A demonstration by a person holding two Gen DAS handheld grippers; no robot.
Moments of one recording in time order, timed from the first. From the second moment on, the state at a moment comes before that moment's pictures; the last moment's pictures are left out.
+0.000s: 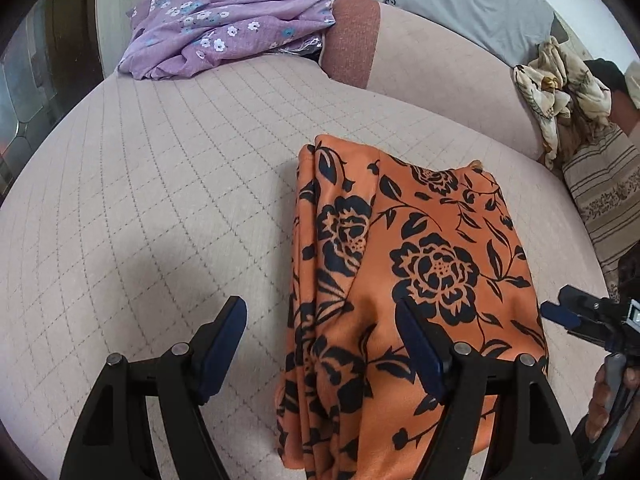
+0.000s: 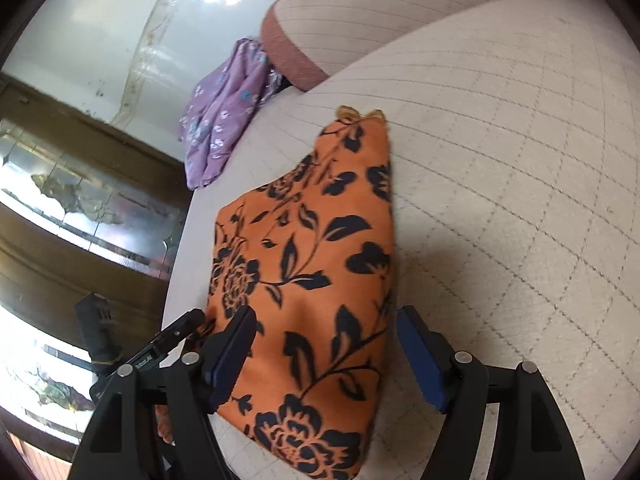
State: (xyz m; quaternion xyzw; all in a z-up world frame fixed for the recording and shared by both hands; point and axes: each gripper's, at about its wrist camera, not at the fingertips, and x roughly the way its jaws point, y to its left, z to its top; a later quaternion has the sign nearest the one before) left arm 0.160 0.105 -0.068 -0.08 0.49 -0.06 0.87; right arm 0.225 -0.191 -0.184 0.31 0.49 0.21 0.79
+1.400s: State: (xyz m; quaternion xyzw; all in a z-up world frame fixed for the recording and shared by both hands) left arm 0.123 0.004 0.031 -0.13 0.42 -0.15 0.89; right arm 0.222 -0.241 -0.082 0.19 0.41 0.26 0.85
